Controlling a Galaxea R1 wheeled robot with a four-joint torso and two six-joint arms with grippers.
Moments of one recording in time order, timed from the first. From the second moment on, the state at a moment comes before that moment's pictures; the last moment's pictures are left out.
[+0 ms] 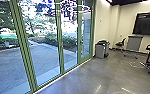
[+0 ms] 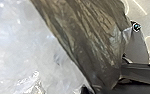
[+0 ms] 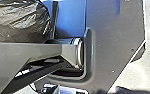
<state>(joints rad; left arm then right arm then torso) 1.50 3.00 -2.70 -0.17 -0.02 0.13 -1.52 3.06 -2.70 -0.12 -0.14 0.13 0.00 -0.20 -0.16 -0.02</state>
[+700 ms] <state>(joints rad) 1.50 3.00 -2.70 -0.17 -0.02 0.13 -1.52 3.06 -2.70 -0.12 -0.14 0.13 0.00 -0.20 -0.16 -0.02</state>
